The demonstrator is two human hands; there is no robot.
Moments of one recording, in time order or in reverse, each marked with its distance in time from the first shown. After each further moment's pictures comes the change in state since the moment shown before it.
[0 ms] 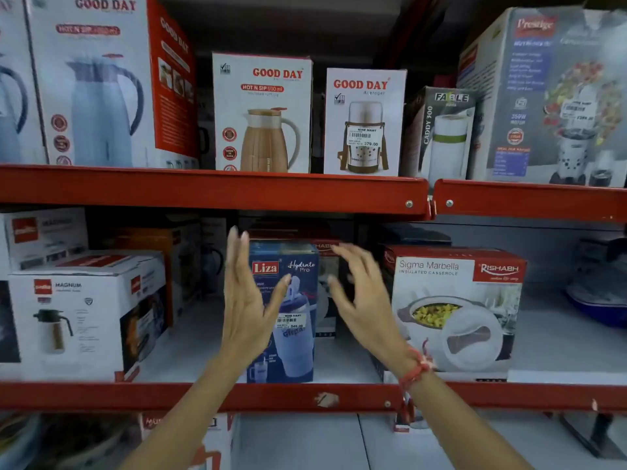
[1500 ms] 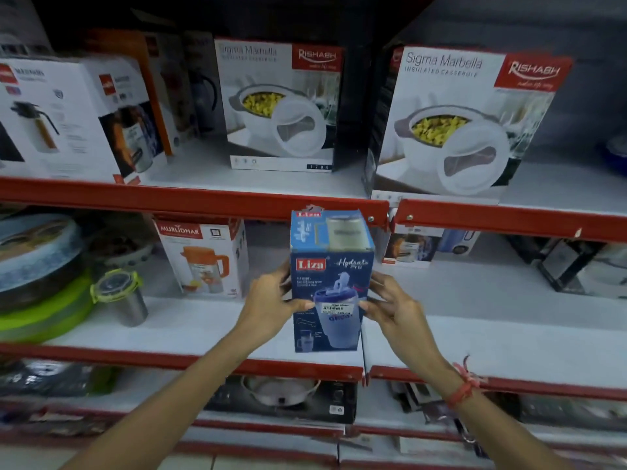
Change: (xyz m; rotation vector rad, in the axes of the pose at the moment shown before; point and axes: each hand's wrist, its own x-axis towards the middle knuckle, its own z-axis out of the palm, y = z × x) left_hand -0.228 0.042 0.006 -0.216 -0.624 -0.825; right_hand -0.273 0.054 -0.034 0.412 -0.369 0.603
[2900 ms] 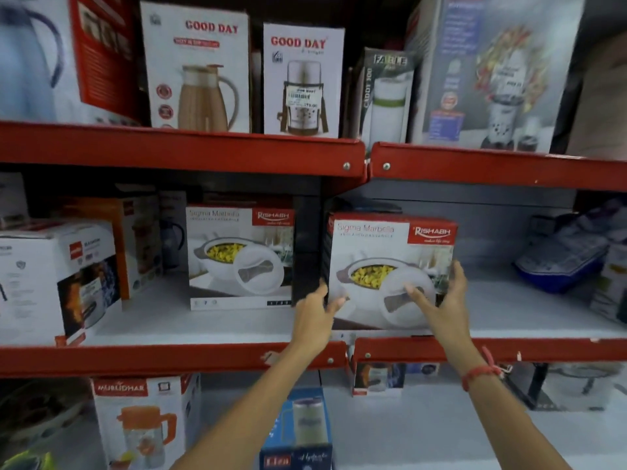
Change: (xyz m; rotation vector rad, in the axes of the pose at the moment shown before) left_hand 0.150 0.147 0.056 0.074 0.110 0.318; right_hand 0.135 -0.078 -0.158 -0.005 0.659 -0.062
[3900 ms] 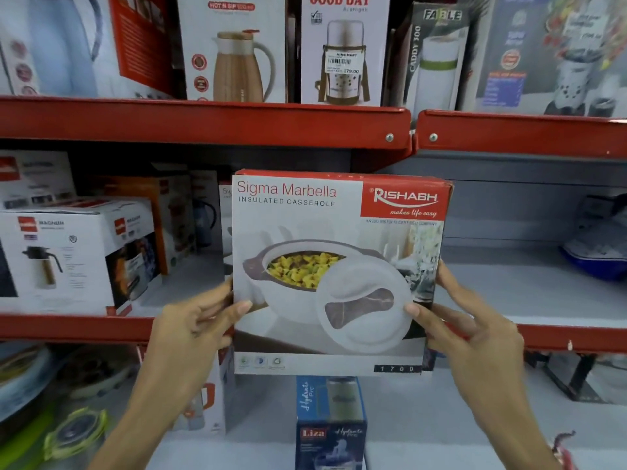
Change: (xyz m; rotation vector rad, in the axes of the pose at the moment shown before) left_hand -0.124 -0.006 -0.176 -0.241 0.214 -0.004; right_hand -0.125 -0.075 0.012 0.116 -0.133 -0.144
